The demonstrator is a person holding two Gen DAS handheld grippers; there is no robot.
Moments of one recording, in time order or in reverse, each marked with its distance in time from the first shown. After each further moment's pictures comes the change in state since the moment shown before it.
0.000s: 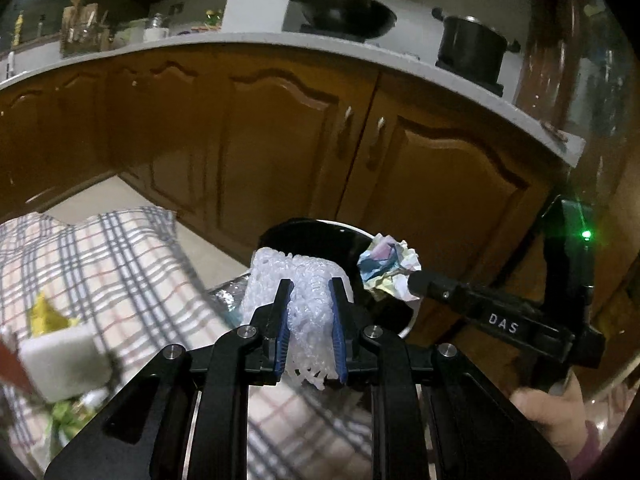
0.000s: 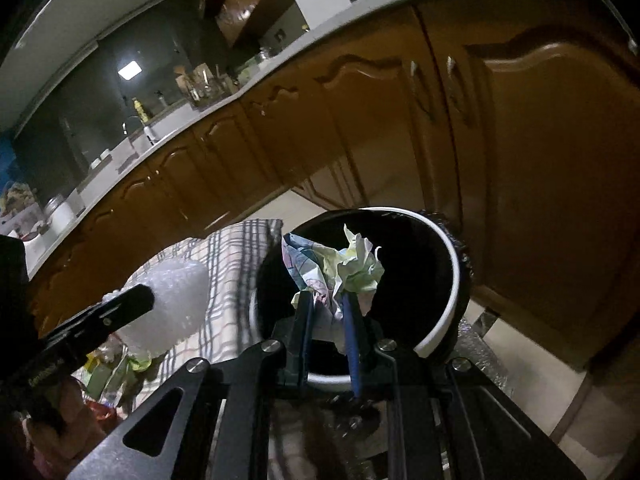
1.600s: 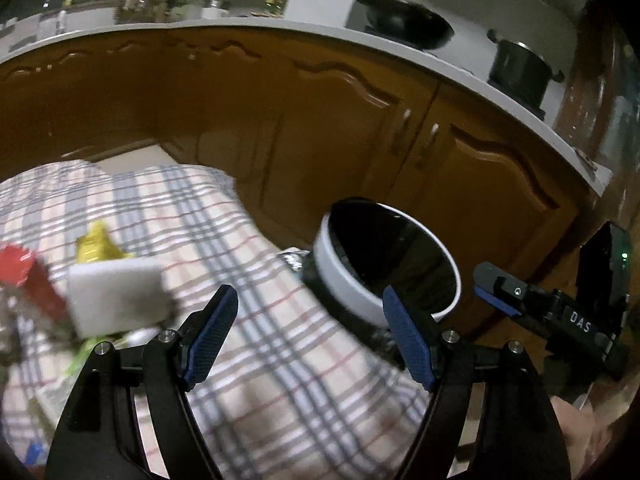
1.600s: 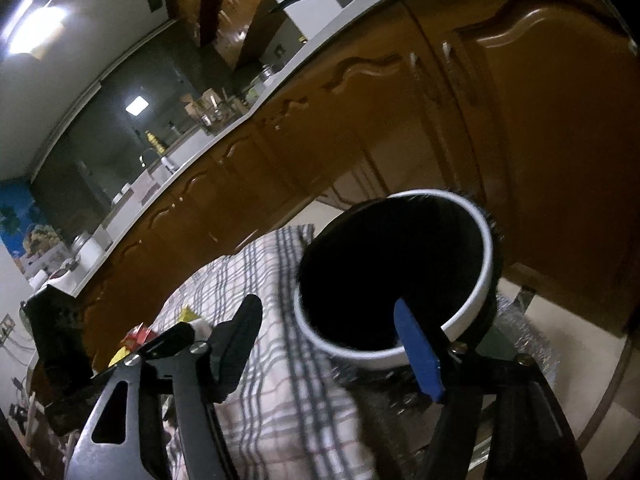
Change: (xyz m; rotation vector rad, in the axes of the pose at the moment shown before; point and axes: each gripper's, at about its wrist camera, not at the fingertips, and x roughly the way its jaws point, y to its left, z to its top) left arm -0.049 0.055 -0.046 -0.153 -0.017 0.121; right arm -0.015 0.018 -0.029 0.114 -0.034 0.139
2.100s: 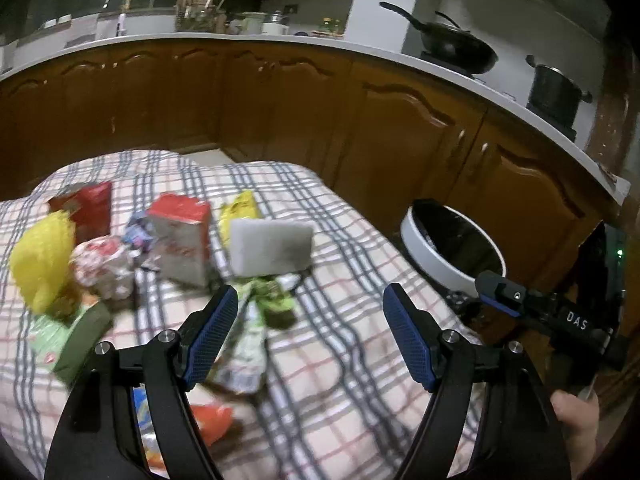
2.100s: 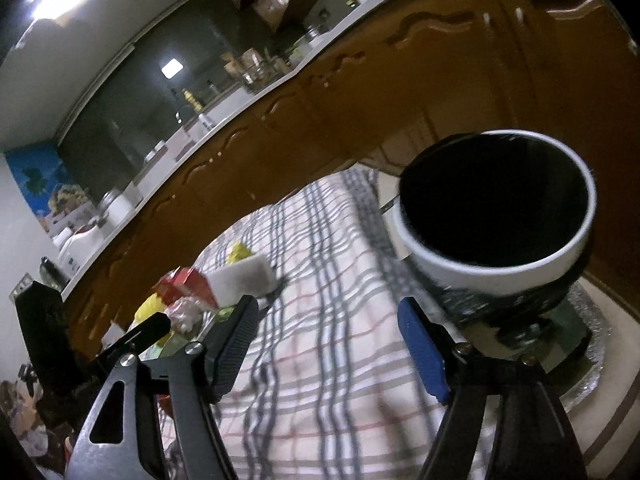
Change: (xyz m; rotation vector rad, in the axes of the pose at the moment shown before) left arm -0.082 0.072 -0.041 -0.059 -0.051 0.165; right arm 0.030 0.063 -0.049 -0.077 0.122 0.120
